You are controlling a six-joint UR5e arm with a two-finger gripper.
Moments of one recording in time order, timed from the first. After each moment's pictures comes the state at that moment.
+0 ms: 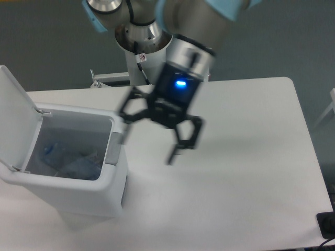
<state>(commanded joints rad) 2.68 -1.82 -1.57 -0.82 0.76 0.45</state>
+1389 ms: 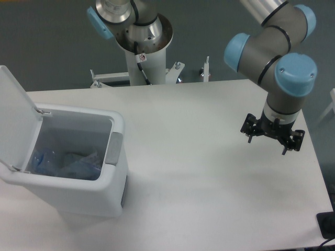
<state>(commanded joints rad) 2.68 -2.03 -1.42 -1.15 1.60 1.20</state>
